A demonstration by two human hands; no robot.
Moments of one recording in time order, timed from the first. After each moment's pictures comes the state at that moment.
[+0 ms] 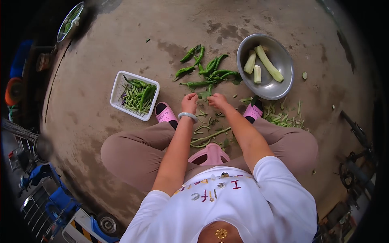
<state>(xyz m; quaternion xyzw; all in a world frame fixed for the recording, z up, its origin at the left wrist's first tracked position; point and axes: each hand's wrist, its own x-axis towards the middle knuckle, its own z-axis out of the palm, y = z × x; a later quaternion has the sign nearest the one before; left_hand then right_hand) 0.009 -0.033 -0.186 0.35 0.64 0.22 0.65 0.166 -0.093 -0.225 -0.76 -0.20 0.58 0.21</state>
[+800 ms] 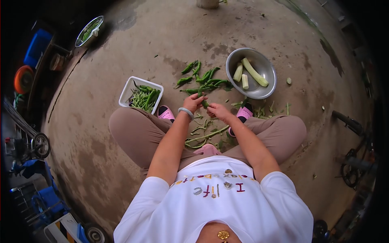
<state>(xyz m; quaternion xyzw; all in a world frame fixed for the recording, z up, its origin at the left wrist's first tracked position) 0.006 -0.064 -0.094 0.34 0.42 0.20 0.82 0.147 -0.166 -0.111 -0.57 -0.28 0.68 0.38</state>
